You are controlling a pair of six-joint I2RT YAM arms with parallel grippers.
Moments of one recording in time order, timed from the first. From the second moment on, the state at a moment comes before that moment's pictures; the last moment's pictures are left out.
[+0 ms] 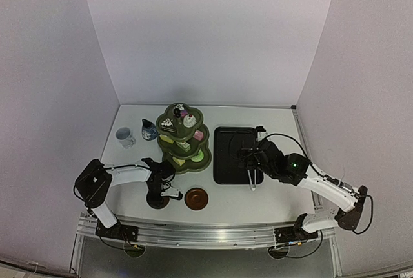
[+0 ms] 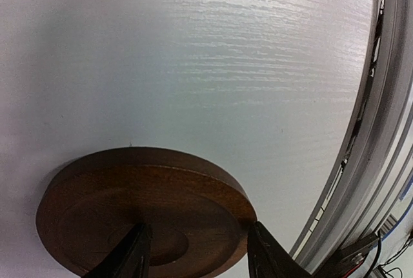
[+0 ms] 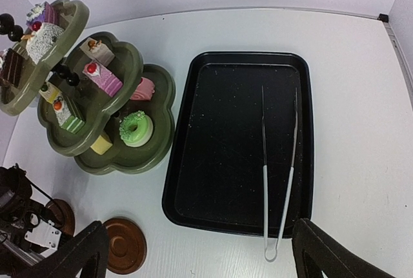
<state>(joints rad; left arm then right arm) -0.81 1.71 0.96 -0.94 0.14 0.77 0.95 1.28 1.29 -0.77 0.47 0.70</state>
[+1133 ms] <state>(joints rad) -0.72 1.62 1.21 -1.02 0.28 0.79 0.95 1.30 1.29 -0.77 0.45 0.70</state>
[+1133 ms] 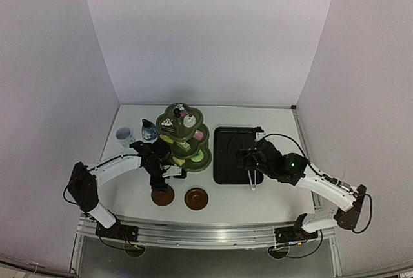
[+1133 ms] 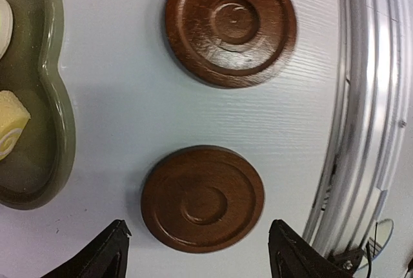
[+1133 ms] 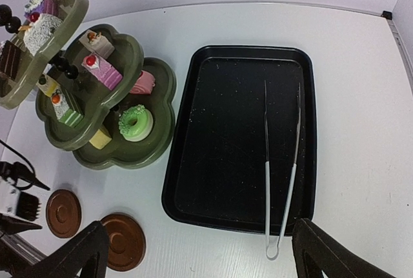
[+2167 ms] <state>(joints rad) -0.09 2.27 2.35 -1.04 0.11 0.27 0.95 1.33 1.34 -0.77 0.47 0.65</state>
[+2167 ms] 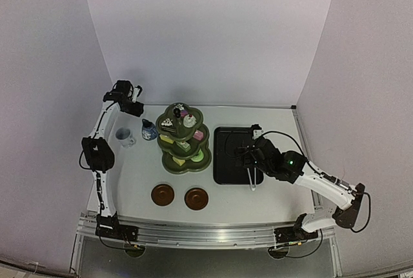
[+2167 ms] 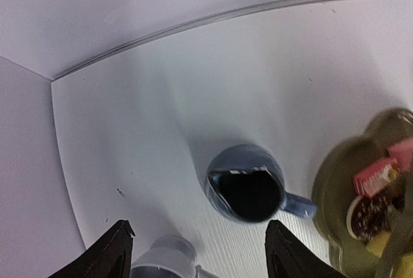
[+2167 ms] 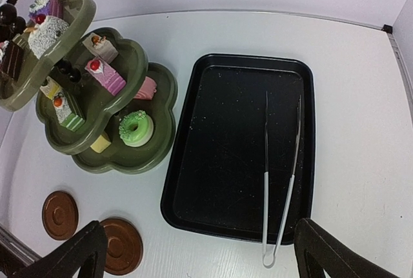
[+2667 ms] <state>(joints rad) -0.11 2.35 2.23 -0.85 0.03 -0.08 0.95 1.34 1.34 -0.77 0.46 0.68</state>
